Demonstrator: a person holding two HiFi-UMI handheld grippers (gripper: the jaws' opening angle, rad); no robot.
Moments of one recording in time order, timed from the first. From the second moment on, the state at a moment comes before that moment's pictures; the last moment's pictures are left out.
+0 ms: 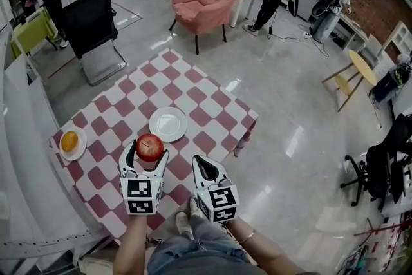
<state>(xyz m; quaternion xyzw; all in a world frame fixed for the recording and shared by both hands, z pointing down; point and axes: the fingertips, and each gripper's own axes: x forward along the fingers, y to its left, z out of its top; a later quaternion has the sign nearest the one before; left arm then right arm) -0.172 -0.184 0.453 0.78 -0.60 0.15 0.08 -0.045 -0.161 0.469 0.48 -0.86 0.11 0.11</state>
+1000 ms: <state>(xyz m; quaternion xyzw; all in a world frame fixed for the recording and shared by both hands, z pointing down) -0.188 -0.128 0.455 0.77 -0.61 0.15 0.08 -0.053 -0.121 0.460 0.48 -0.87 0.09 0.11</state>
